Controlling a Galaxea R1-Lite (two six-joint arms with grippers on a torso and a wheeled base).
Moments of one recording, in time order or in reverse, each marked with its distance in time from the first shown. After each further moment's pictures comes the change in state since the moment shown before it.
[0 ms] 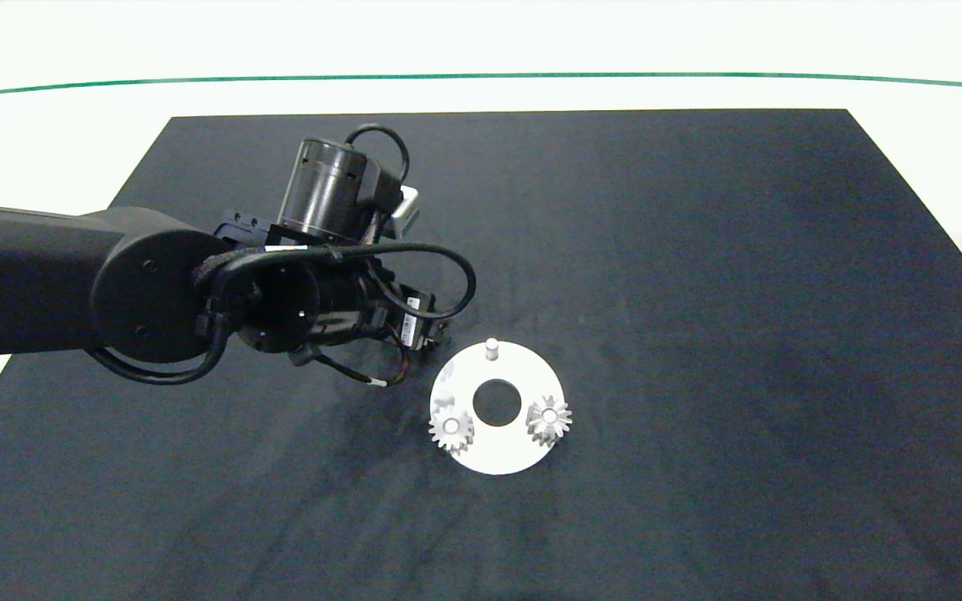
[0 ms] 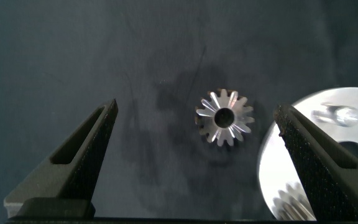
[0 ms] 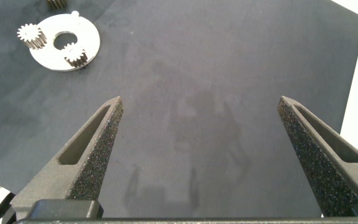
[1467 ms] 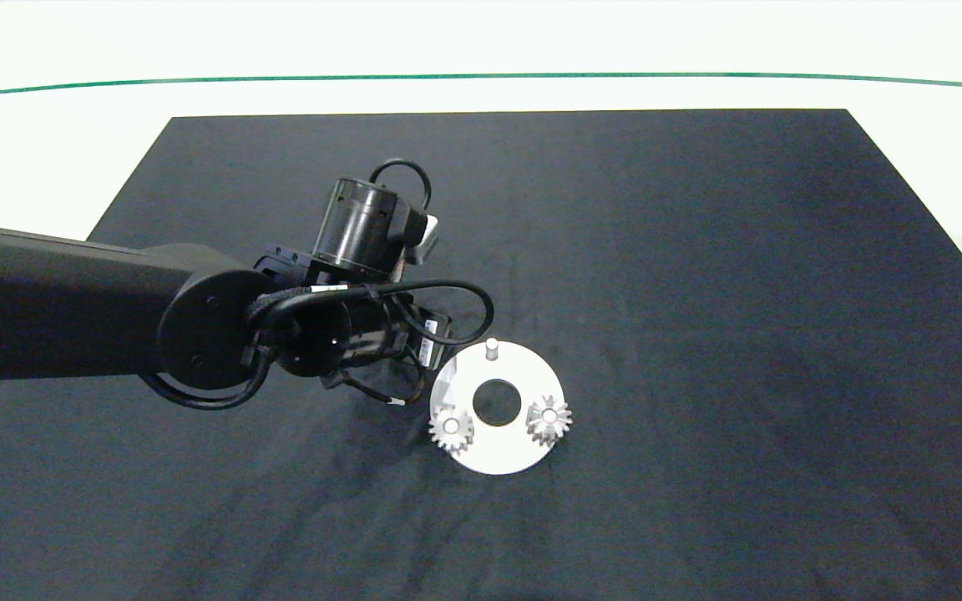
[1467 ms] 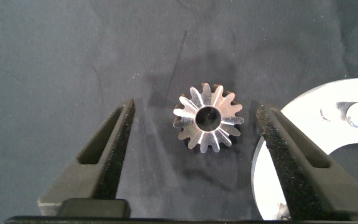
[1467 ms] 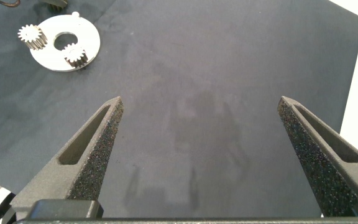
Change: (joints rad) left arm -0.021 0.051 0.045 -0.071 0.003 -0.004; right arm 0.000 -0.003 0.000 0.000 0.000 0.000
